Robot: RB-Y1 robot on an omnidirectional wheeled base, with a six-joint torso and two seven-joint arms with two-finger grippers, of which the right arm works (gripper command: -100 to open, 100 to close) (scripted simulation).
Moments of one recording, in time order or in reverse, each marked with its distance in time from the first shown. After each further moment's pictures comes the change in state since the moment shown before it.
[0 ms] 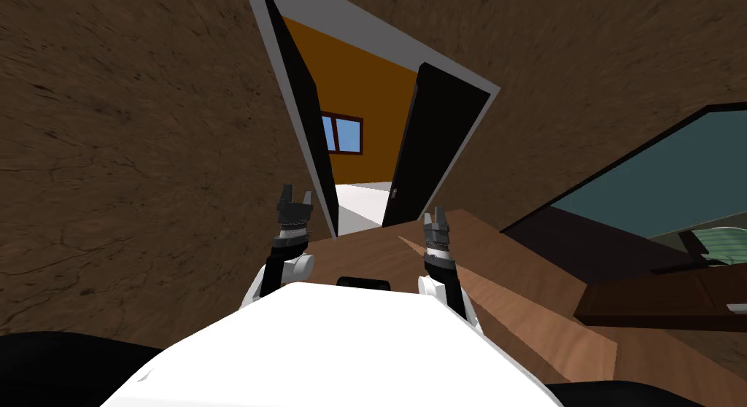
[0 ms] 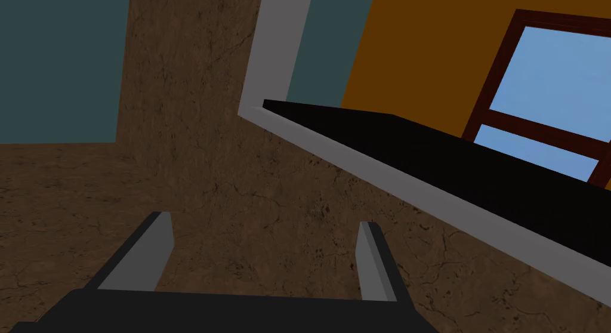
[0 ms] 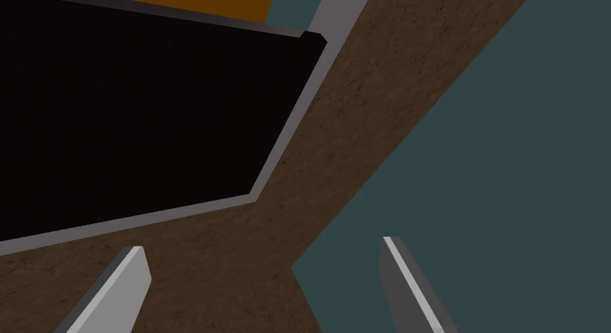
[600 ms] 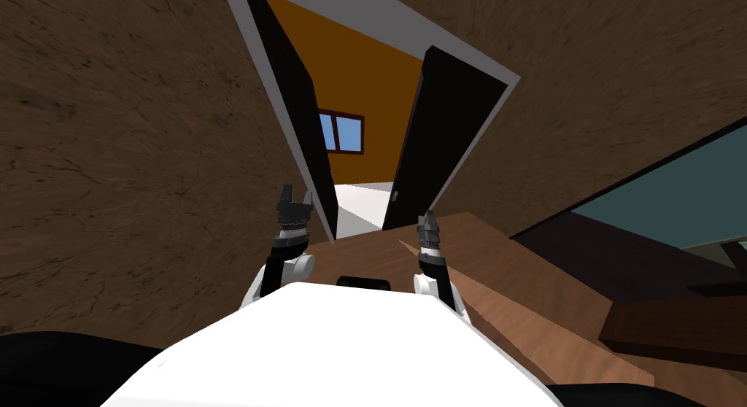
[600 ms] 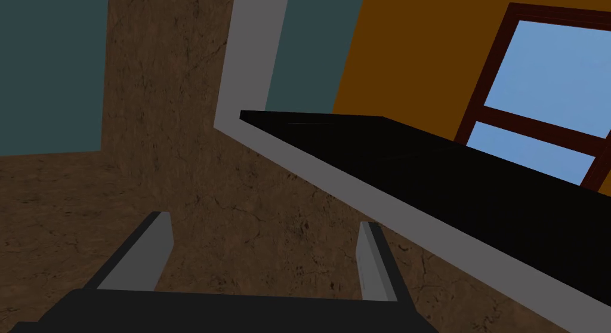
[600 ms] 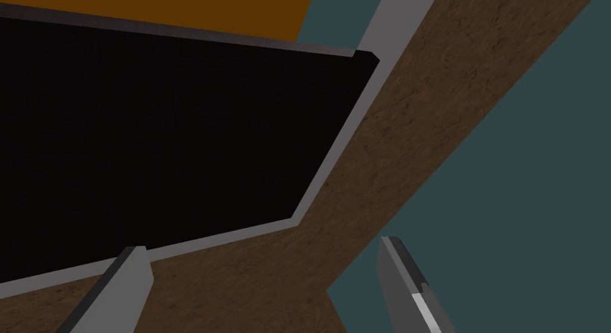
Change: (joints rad) arm -0.050 -0.013 0.011 0.131 -0.006 -0.027 -0.008
